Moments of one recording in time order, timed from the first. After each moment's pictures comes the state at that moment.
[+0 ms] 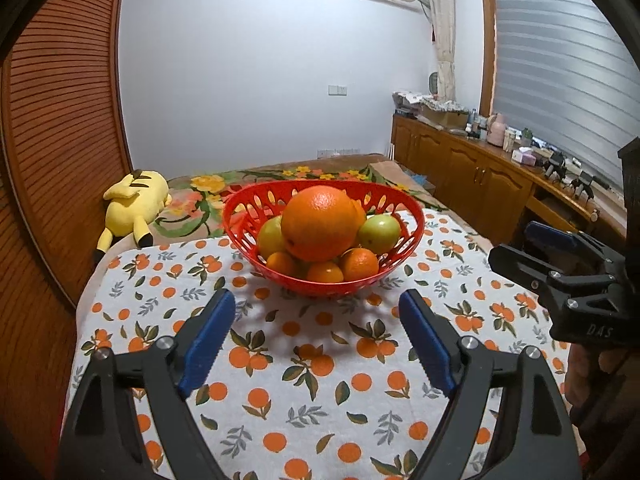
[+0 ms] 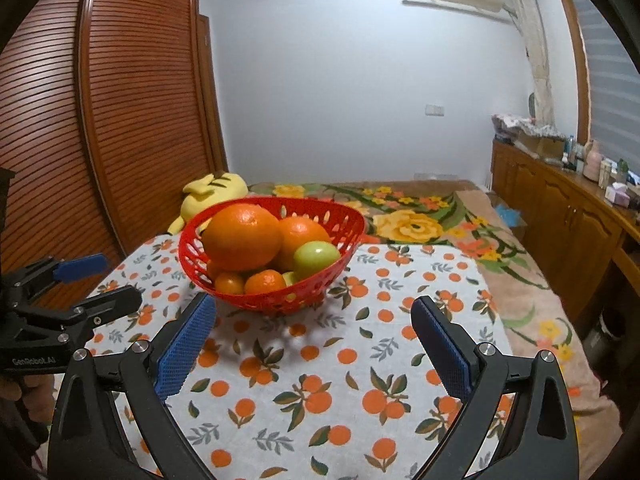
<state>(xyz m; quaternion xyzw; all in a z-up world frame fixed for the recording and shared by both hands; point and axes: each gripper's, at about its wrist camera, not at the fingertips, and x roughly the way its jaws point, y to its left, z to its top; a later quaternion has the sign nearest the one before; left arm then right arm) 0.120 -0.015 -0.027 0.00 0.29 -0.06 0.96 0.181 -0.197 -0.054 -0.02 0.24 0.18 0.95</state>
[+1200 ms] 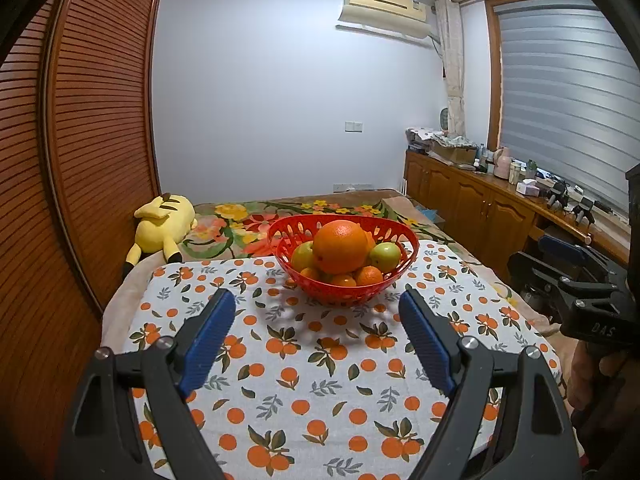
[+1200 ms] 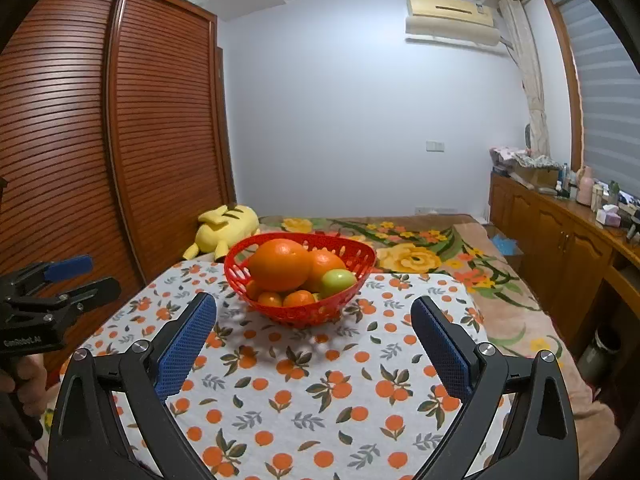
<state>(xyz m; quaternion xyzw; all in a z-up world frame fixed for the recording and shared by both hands) 0.037 0.005 0.009 -0.01 0.22 -0.03 0.97 0.109 -0.192 -0.019 -0.02 0.18 0.19 0.97</state>
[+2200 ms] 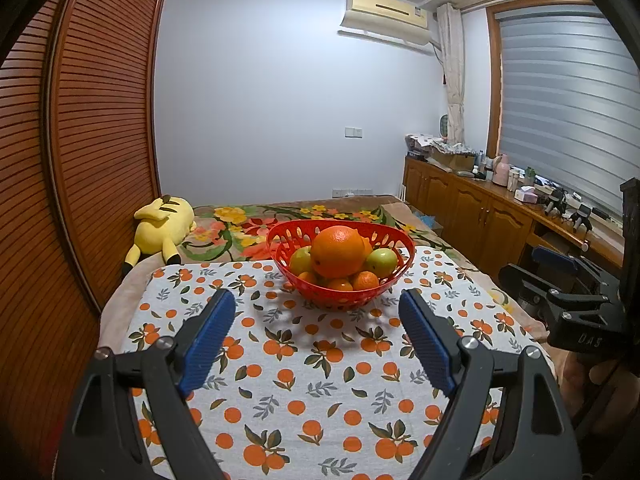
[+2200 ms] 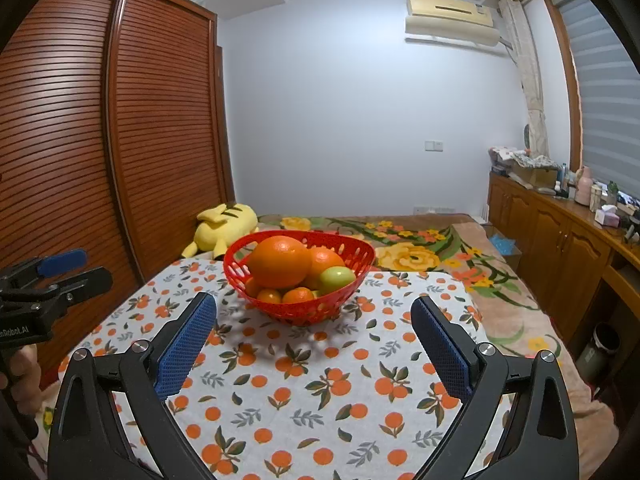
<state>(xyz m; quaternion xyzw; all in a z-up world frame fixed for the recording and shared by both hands) 0.030 0.002 0.015 -0.02 0.22 -0.03 0.98 0.107 -0.192 -0.021 -0.02 0.18 0.18 0.97</state>
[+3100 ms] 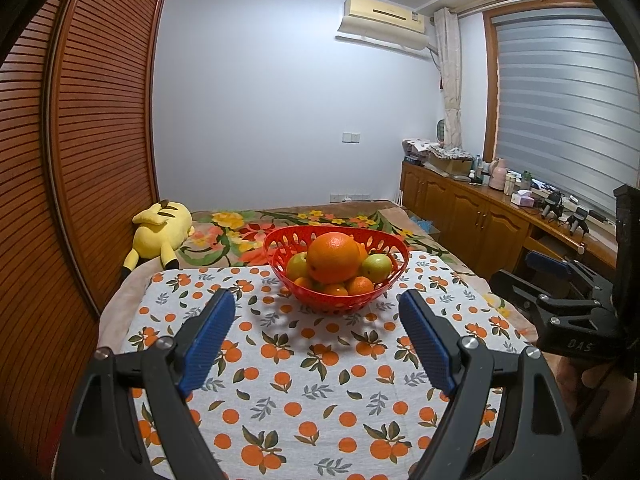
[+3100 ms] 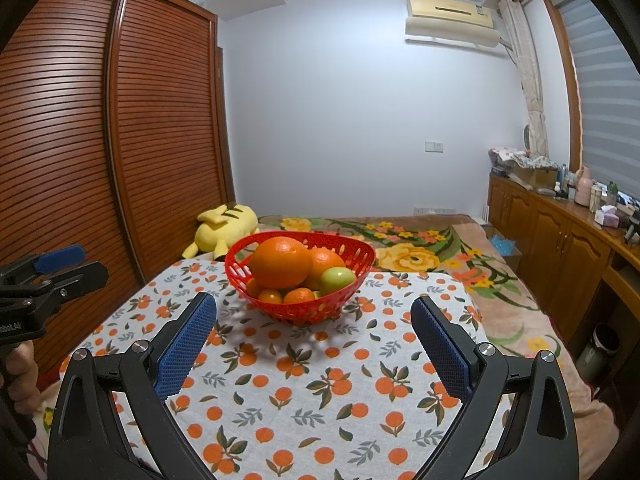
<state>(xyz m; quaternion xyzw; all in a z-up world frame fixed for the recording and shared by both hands) 0.029 0.000 0.021 -0.02 0.21 -0.04 0.98 0.106 -0.192 -0.021 -0.02 0.18 0.18 0.97</state>
